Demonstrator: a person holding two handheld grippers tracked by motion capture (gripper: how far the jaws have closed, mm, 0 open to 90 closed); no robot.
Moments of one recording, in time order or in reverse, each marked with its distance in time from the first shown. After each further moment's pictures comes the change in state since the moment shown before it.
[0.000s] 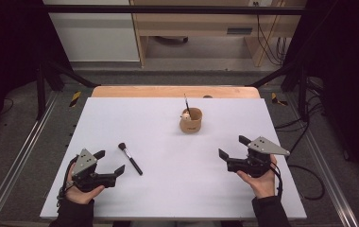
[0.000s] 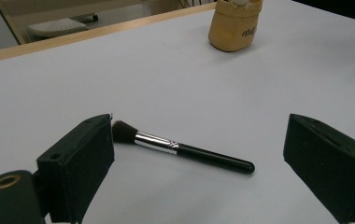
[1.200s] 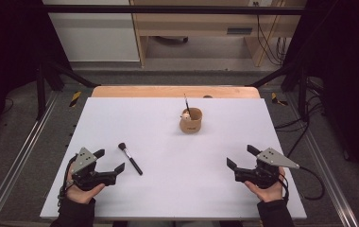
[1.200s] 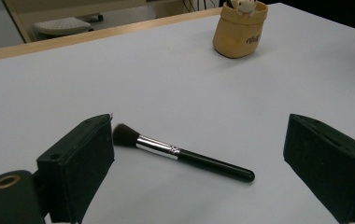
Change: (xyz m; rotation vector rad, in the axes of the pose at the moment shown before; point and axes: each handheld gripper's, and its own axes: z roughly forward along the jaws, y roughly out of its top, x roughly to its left) left arm 0.000 0.004 0.001 -0.009 0.016 -0.035; right arm -0.005 -0.025 -0.022 -0.004 -0.036 0.018
